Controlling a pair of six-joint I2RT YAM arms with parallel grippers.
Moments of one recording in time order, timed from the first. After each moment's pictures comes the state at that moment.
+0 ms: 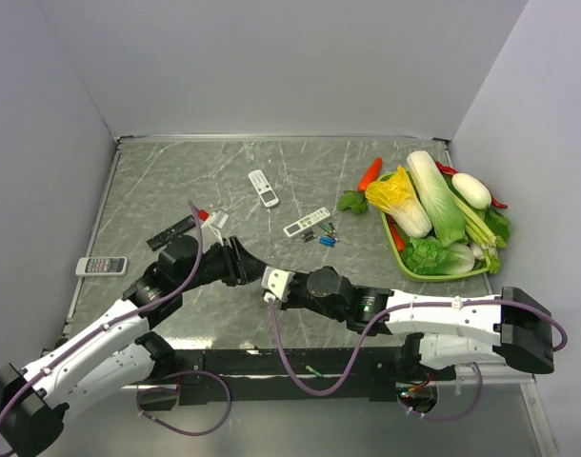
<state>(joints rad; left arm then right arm) -0.67 0.78 0.53 -0.02 0.36 -0.89 1.25 1.15 0.63 0.18 0.21 -0.44</state>
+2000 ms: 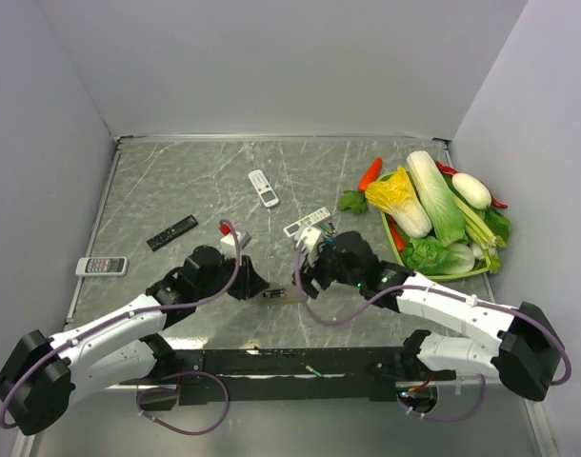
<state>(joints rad) -0.71 0.94 0.43 0.04 0.26 -0.54 0.92 1.10 0.64 -0.04 -0.13 -0.20</state>
